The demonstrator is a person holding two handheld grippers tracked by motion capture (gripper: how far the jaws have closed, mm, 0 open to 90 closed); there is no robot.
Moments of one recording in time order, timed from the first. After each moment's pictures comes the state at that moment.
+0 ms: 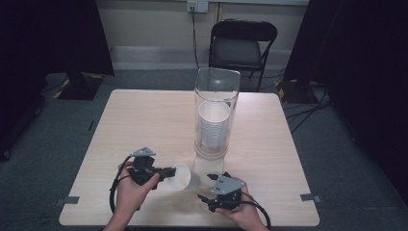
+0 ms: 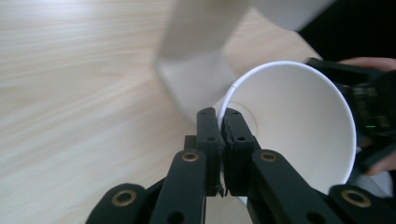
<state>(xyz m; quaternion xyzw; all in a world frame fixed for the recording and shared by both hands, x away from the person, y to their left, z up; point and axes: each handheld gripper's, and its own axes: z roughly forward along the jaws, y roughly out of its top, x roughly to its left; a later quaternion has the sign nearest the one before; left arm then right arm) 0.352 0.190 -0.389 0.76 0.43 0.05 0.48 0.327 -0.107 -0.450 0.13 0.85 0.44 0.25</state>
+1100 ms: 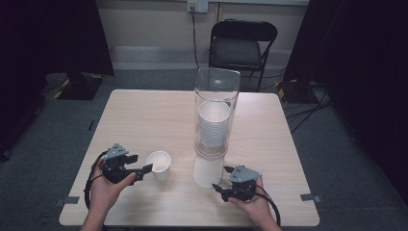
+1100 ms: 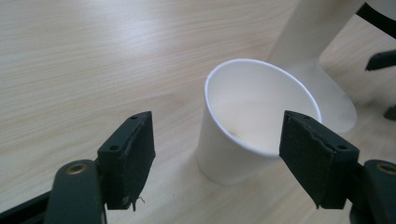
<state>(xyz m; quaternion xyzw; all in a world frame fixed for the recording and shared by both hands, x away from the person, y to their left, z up) 0.351 0.256 -0.396 0.76 0.42 0.17 0.47 0.346 -0.148 -0.444 0.22 0.84 0.44 0.25</state>
